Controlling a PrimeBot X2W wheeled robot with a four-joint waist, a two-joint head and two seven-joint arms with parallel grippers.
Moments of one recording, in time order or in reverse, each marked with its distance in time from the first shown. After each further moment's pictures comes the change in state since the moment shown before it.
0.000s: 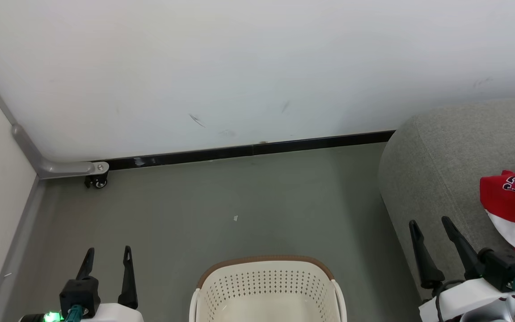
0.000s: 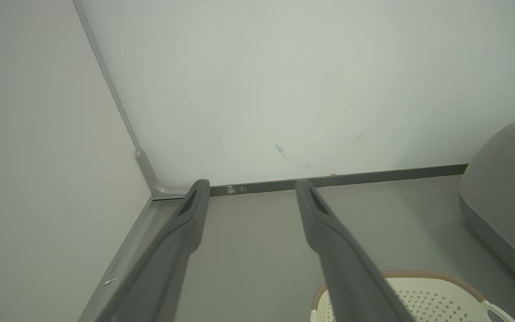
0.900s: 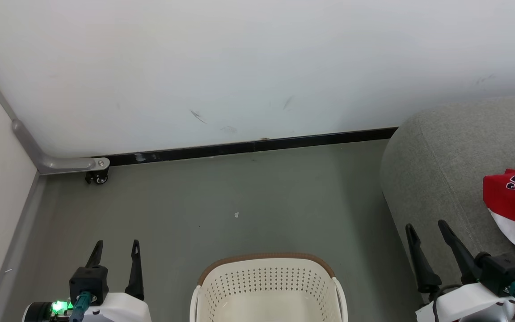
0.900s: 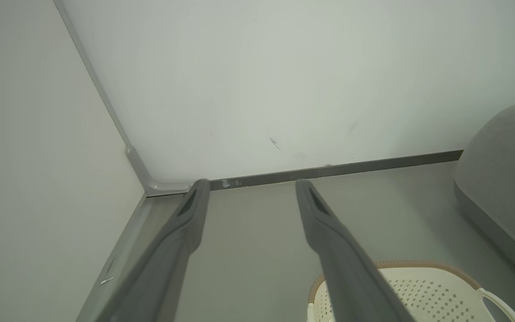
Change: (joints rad) left arm -0.049 -0.002 -0.032 0.028 0.015 -0.010 0.047; right arm 0.020 0.012 0.007 -0.024 -0.001 0.000 0.000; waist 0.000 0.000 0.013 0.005
